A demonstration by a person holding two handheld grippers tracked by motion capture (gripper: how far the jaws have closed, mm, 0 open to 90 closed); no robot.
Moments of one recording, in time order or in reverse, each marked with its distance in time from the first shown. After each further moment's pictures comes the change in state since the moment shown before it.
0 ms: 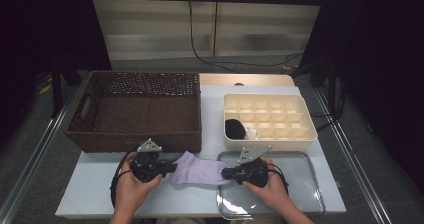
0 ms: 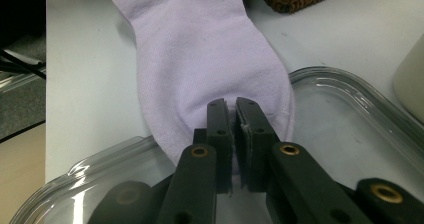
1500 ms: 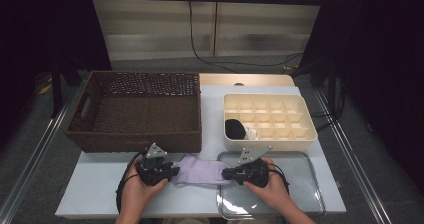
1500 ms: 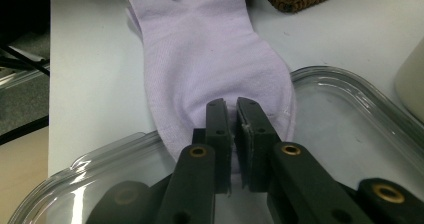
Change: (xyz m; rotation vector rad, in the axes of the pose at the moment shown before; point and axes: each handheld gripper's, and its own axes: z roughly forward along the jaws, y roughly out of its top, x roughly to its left) left arm 0.000 -0.014 0.023 0.020 0.115 0.071; right arm 0.000 -0.001 -0.001 -0.002 0.011 -0.017
